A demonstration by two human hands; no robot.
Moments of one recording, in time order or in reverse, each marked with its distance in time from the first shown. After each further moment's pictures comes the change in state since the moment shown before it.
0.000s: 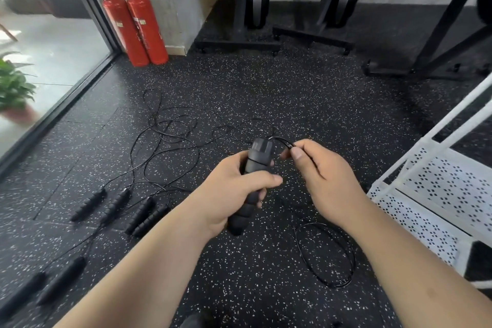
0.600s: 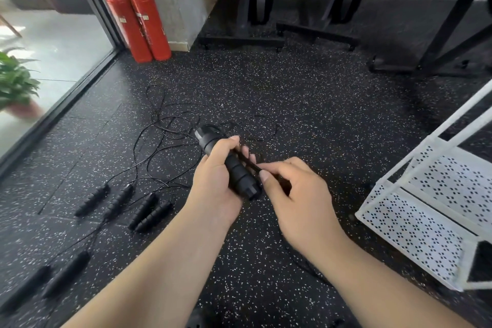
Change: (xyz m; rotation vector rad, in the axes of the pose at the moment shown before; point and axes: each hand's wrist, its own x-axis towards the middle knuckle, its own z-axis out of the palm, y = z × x) left_hand 0.027 -0.016 -0.005 -0.951 0.388 -0.051; right_hand -0.028 -0.032 0.051 0.018 0.095 0.092
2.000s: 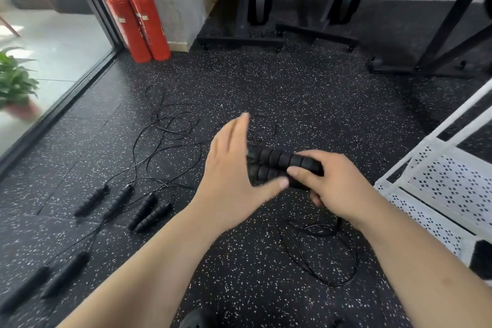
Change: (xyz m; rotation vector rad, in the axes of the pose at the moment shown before) left_hand -0.028 0.009 -0.005 1.701 -0.206 0.725; right_hand 0.040 0.039 -0.053 0.064 -0.243 0.149
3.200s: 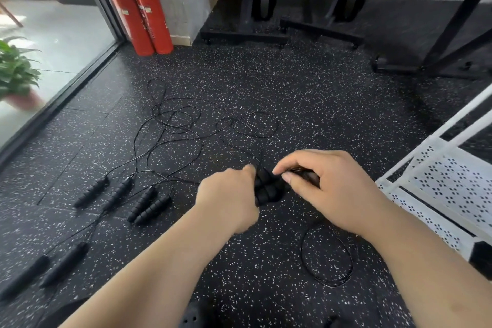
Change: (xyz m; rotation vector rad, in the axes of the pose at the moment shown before) left_hand -0.002 -0.003 0.022 0.675 -0.357 -0.206; right_hand -0.026 -0.030 -0.006 -0.358 -0.053 -0.386
